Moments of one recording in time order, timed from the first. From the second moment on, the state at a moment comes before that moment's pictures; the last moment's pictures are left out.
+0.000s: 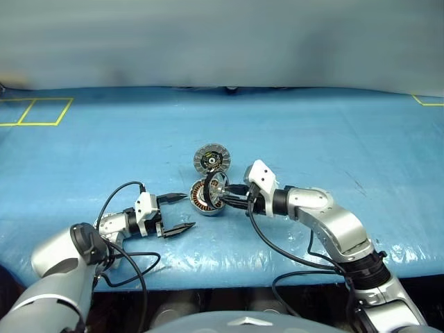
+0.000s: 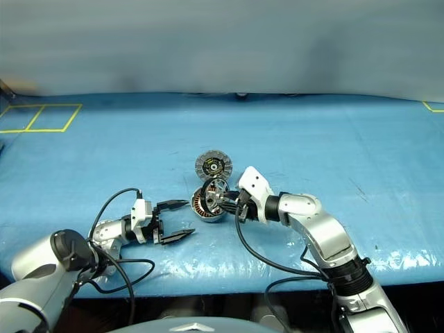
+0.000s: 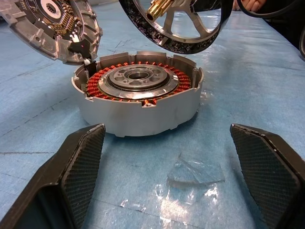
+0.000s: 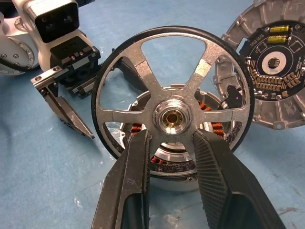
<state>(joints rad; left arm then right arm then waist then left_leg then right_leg) -0.76 0.49 0.70 2.08 0.54 -1.27 -1.35 -0.30 -0.48 0.28 -0.31 0.30 0.66 0.79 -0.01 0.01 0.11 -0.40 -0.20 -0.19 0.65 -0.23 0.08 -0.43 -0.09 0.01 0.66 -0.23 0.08</state>
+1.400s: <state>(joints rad) -0.76 0.47 0.70 2.08 0.54 -1.30 -1.29 -0.34 -0.31 0.30 -0.17 0.25 0.63 0.69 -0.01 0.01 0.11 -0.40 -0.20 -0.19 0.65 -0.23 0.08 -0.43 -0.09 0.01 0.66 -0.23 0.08</state>
